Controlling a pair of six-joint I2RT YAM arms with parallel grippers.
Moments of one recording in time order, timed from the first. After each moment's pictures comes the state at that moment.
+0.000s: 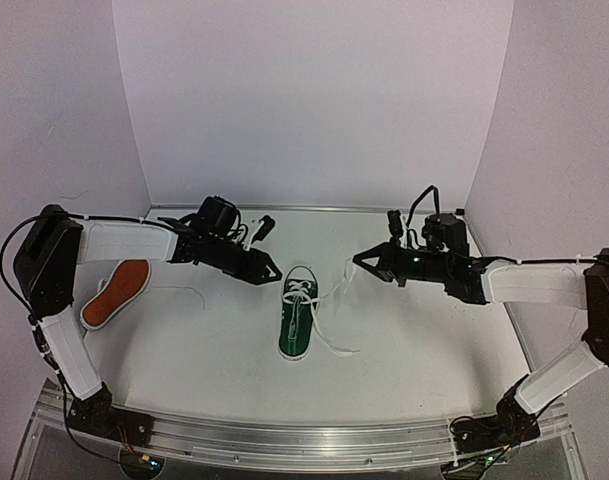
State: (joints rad) left arm -0.65 1.78 1.18 -0.18 0.46 -0.23; right arm 0.58 1.47 0.79 0.33 -0.44 0.86
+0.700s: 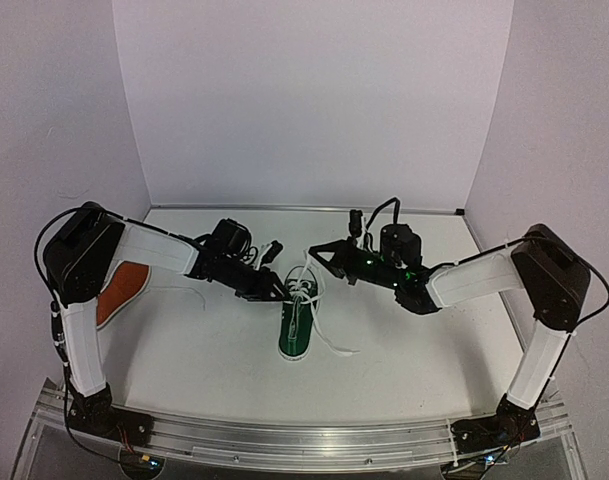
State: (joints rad) left arm -0.64 1.95 1.16 -0.04 0.62 -0.37; right arm 0.73 1.81 0.92 0.77 -0.30 1.02
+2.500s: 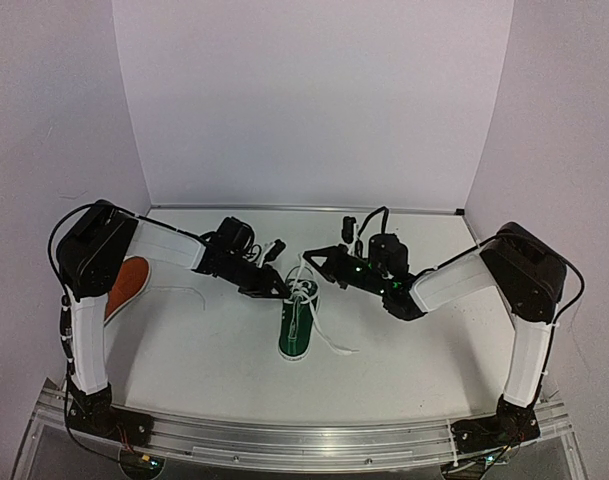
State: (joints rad) left arm -0.62 2.05 1.25 -0.07 0.66 -0.32; right arm 0.75 1.96 0.96 0.89 -0.24 1.00
